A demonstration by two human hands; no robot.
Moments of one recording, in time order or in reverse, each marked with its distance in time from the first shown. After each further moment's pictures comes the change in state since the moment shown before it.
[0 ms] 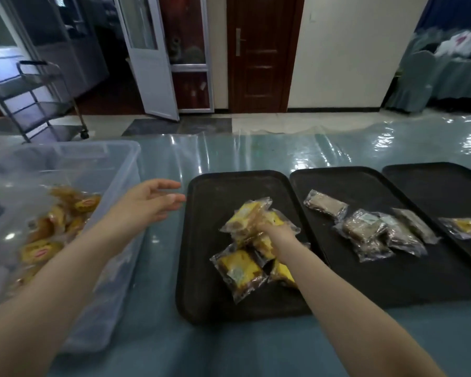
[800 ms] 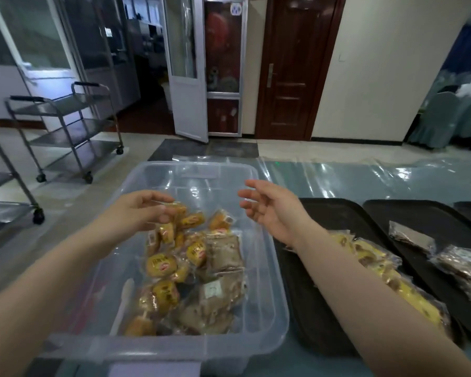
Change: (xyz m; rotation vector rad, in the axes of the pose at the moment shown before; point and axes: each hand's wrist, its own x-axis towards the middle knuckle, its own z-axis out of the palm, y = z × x) left_hand -0.007 -0.080 -0.314 0.083 -0.008 0.023; right_hand -0.147 -0.105 0.284 0.371 -0.547 -0.434
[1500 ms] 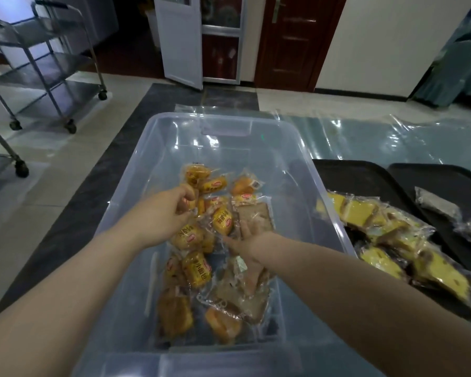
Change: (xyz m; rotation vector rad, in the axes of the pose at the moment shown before) left_hand 0.042 -0.080 -0.022 0.661 -0.158 0.036; right_hand 0.077 0.181 0.035 -2.172 -0.661 0.623
